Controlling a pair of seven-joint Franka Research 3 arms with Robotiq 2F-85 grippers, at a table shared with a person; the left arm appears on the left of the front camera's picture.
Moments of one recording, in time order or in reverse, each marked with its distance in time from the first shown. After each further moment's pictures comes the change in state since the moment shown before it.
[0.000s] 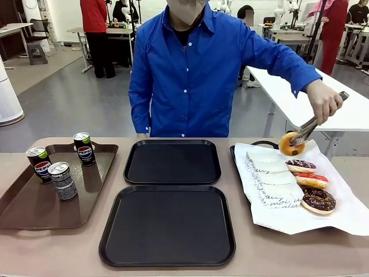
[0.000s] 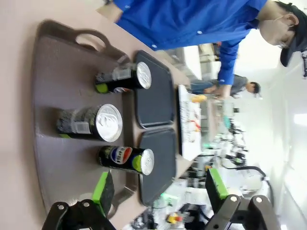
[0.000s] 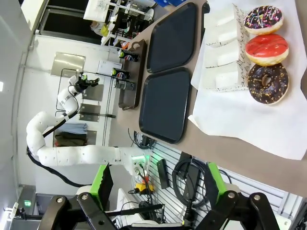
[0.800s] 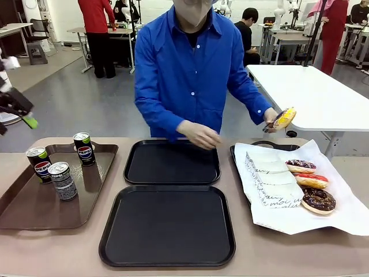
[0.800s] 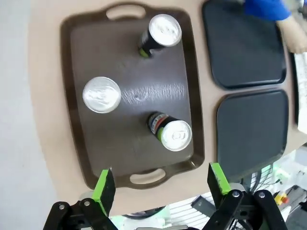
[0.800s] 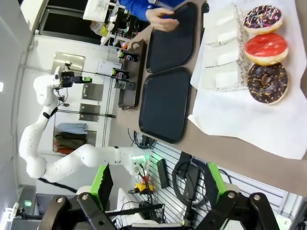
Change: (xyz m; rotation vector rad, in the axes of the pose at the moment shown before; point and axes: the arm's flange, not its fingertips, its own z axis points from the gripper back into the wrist) left arm -0.040 -0.179 -0.128 0.810 0.218 -0.251; right arm 0.000 0.000 0.000 -0.002 0.001 -0.003
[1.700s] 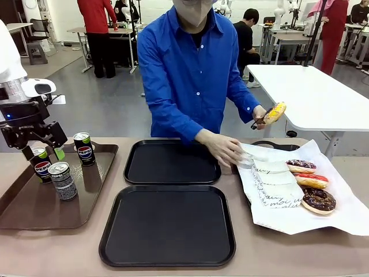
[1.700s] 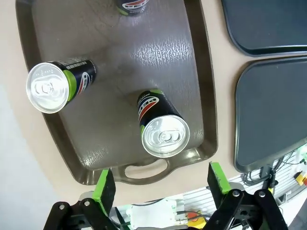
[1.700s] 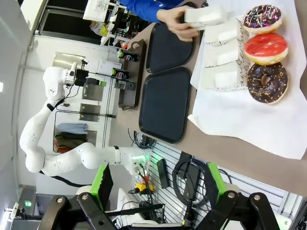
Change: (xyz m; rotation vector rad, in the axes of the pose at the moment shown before) left arm 0.007 -0.042 -0.079 0.125 0.207 -0.071; right arm 0.000 0.000 0.000 0.000 0.001 -0.002
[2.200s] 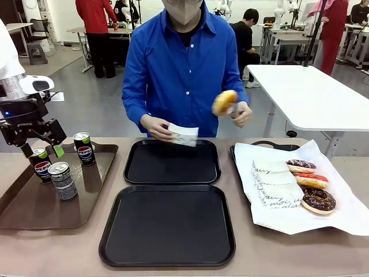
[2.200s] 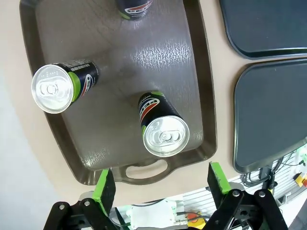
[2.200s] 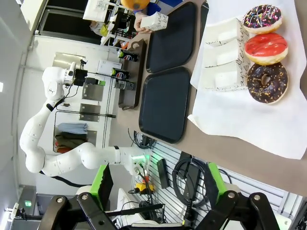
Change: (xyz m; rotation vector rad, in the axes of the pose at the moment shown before) left arm 0.000 0.001 0.004 -0.001 -0.008 0.001; right arm 0.000 0.000 0.000 0.000 0.000 0.000
